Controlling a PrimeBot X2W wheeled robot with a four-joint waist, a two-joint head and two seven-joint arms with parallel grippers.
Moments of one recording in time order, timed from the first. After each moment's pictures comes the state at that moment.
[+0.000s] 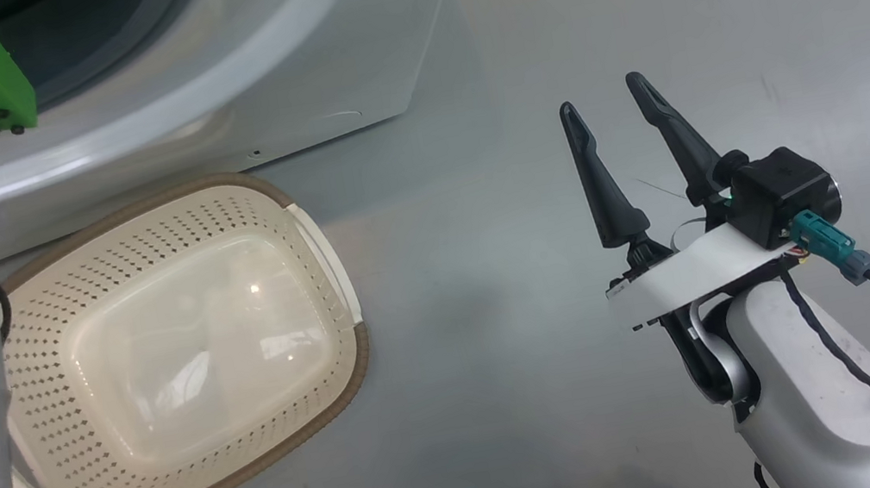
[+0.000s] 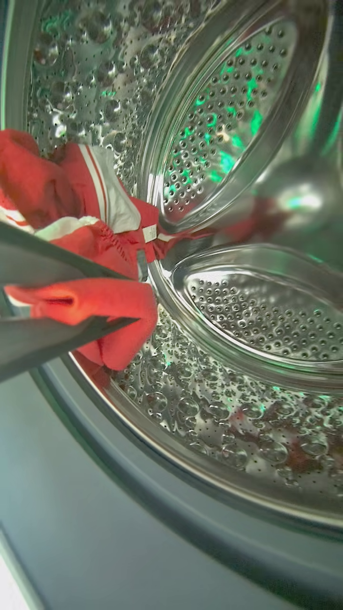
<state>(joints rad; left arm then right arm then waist) -1.00 0.19 -0.17 0.60 -0.26 -0.04 -0.03 -0.37 -0.05 0.39 0.17 0.36 -0.04 -0.26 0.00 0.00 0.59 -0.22</state>
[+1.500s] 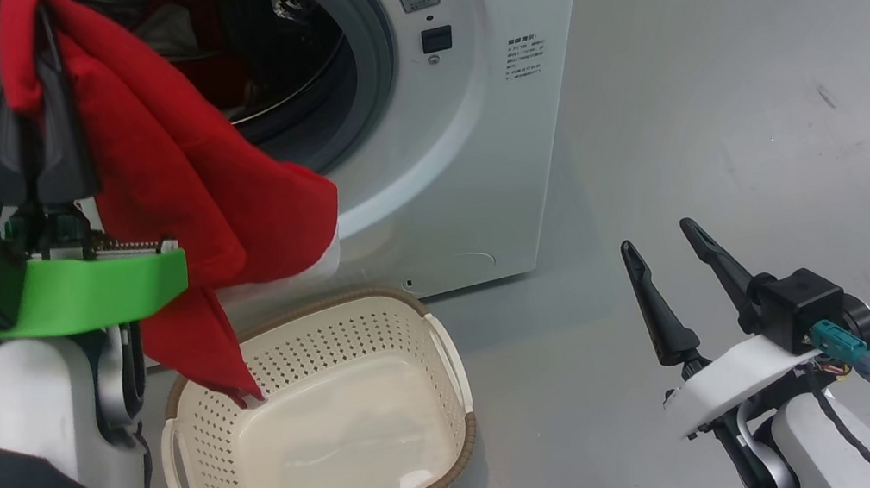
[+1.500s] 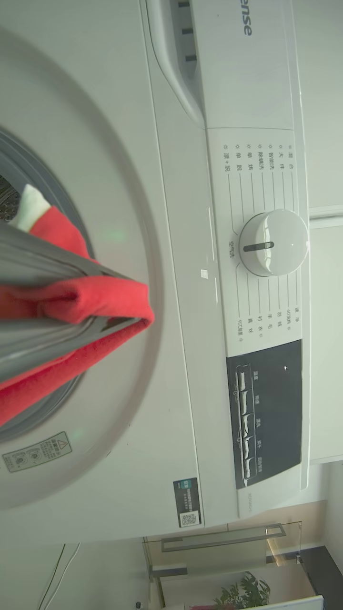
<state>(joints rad) -0.54 0.11 -0.16 0.03 -0.22 0.05 -0.26 -0.15 -0.05 0.29 0.26 0.30 0.01 -0.26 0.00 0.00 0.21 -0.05</state>
